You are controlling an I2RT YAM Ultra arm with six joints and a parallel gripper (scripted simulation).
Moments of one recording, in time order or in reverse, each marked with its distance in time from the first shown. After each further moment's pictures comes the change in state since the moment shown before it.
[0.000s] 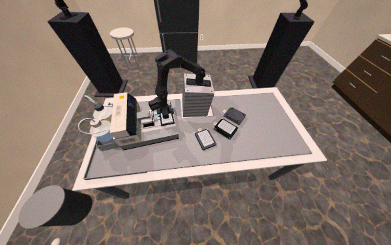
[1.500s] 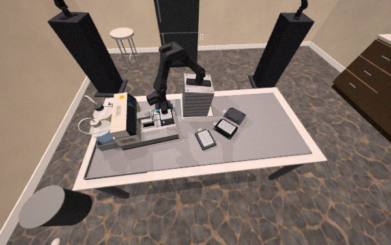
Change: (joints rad) arm -0.009 -0.175 -0.024 -0.152 0.000 -0.009
